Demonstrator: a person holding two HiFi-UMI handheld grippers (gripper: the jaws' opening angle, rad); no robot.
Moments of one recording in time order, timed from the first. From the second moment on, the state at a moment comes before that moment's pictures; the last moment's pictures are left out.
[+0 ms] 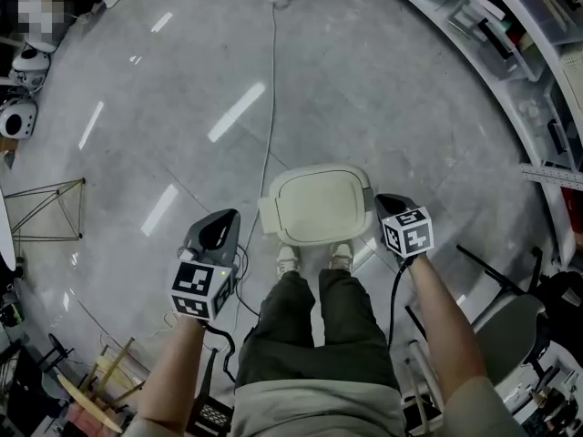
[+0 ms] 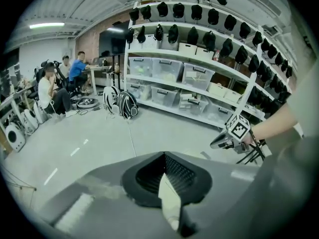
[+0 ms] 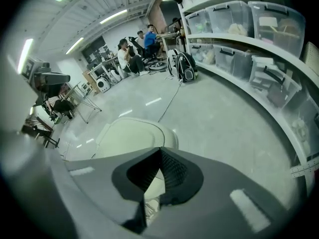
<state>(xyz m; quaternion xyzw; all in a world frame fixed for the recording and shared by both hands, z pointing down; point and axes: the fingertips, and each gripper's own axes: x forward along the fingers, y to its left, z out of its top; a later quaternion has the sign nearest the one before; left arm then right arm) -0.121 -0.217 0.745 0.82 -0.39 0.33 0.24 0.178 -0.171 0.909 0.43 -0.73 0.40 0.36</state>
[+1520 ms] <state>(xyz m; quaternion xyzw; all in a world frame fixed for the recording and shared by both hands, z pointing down) -0.169 -0.206 0.623 0.80 -0.46 0.28 0.27 0.171 -0.169 0.736 0.45 -0.75 0.36 0.33</state>
